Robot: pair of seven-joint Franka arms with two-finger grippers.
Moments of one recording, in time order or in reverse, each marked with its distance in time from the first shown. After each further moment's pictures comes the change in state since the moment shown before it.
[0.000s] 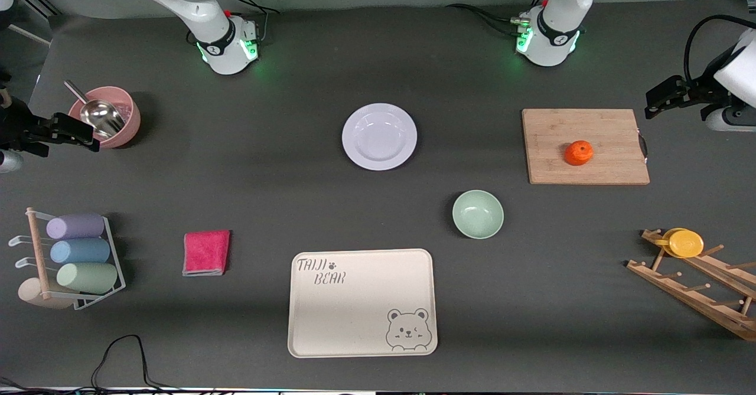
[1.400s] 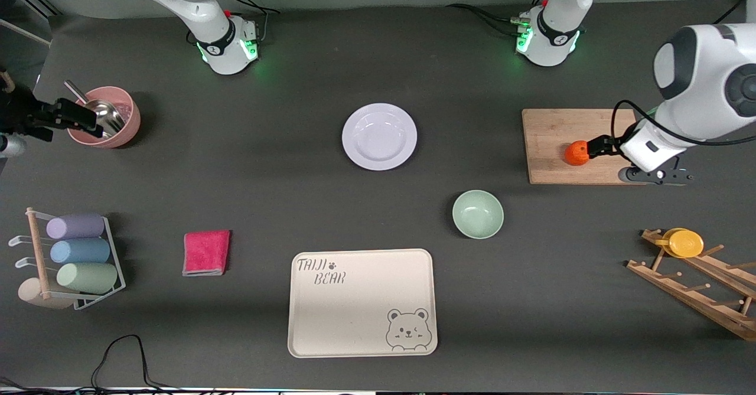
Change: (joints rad) left arm -0.005 0.048 0.002 -0.534 0.015 0.531 0.001; right arm 0.002 -0.091 0.012 -0.083 0.001 -0.032 0.043
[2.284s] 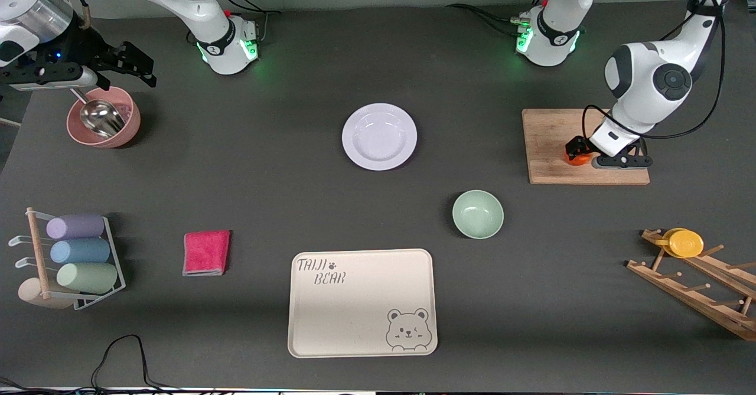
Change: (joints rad) left arm 0.074 0.077 0.013 -0.442 0.006 0.652 0.034; right arm 0.121 -0.336 0.012 -0.413 0.046 0.106 0.166
